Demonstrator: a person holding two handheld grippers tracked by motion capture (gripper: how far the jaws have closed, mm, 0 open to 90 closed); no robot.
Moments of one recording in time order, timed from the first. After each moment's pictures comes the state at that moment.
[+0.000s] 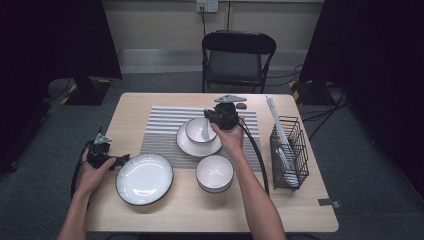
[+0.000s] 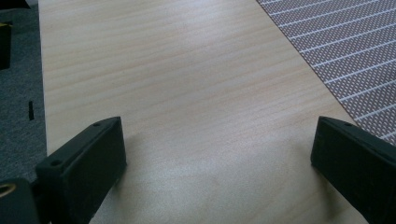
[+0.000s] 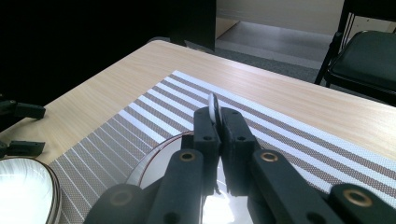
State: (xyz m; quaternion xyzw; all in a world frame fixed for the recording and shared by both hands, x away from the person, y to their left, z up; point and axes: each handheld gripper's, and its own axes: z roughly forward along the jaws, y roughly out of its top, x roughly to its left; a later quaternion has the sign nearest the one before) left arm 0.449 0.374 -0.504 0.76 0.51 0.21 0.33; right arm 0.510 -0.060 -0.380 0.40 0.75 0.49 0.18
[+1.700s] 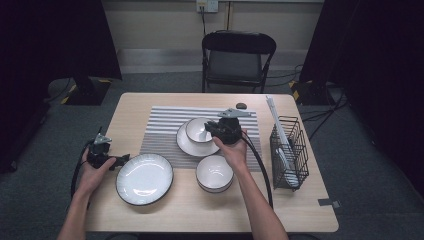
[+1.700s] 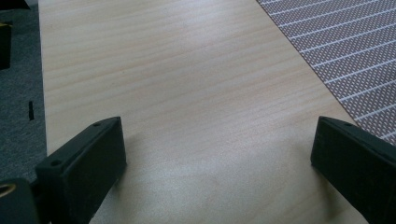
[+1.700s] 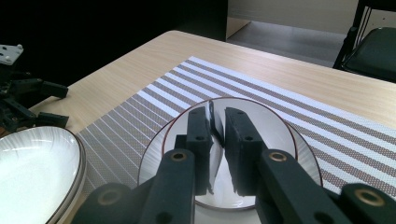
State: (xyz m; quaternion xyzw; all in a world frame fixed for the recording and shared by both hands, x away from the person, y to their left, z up) left arm 0.449 0.374 -0.504 0.76 0.51 0.21 0.33; right arm 0.474 -0.069 -0.400 0.38 0.75 0.50 0.17
